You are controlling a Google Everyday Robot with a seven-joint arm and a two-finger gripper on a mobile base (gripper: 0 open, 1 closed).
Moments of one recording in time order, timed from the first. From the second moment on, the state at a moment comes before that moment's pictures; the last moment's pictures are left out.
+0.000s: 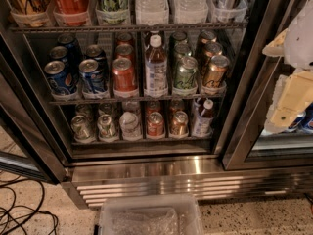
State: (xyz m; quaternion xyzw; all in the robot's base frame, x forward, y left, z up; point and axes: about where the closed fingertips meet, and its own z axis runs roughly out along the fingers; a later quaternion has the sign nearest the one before) arm 0.438 -0.217 0.976 -0.60 0.78 -0.03 0.16
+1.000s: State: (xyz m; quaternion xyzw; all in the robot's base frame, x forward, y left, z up) arm 0.437 -0.176 0.944 -0.64 0.75 0.01 0.19
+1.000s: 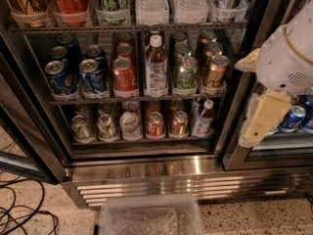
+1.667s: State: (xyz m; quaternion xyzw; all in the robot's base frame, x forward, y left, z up) arm 0.438 -0.132 0.908 -0.66 0.71 0.07 0.22
